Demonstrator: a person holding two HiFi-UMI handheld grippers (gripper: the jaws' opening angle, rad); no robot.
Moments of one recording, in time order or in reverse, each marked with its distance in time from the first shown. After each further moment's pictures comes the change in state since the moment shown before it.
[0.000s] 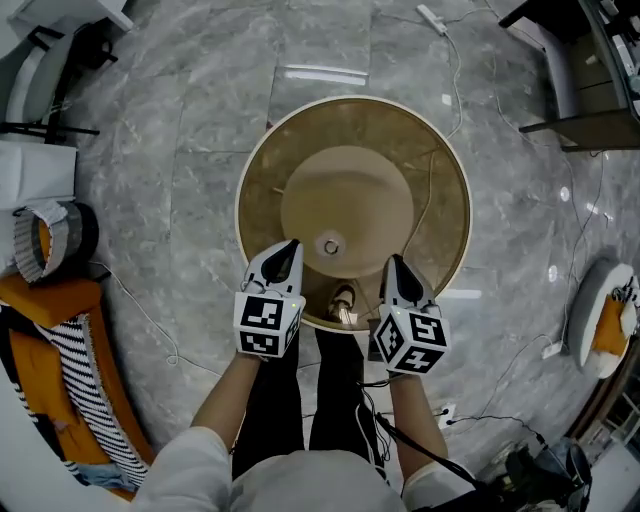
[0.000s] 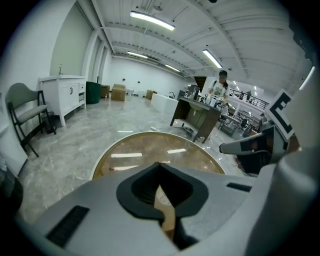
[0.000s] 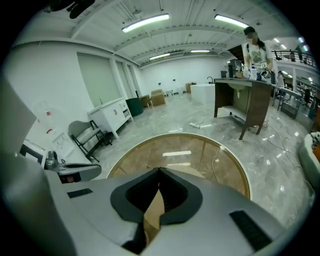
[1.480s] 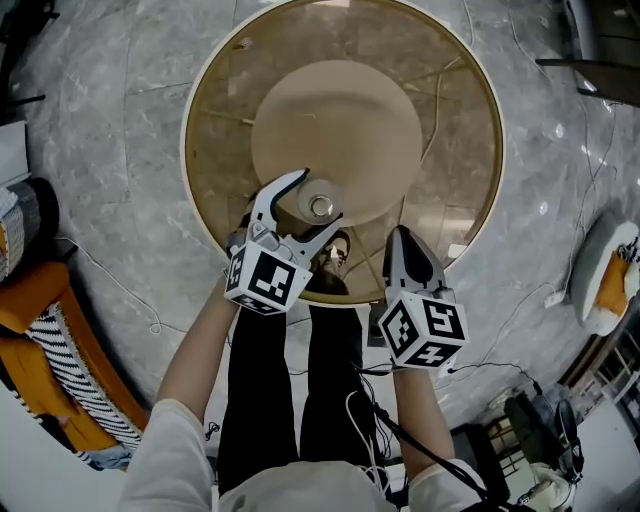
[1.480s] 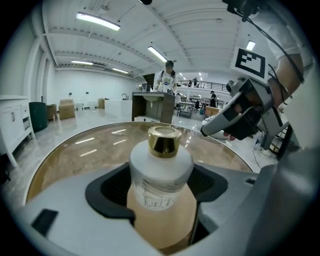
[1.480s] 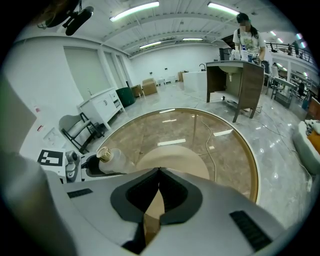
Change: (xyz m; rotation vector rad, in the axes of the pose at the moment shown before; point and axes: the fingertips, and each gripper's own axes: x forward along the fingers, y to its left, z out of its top) left arm 0.107 -0.050 -0.097 0.442 -0.011 -0.372; right arm 0.046 -0.042 -0.098 0.076 0.130 -0.055
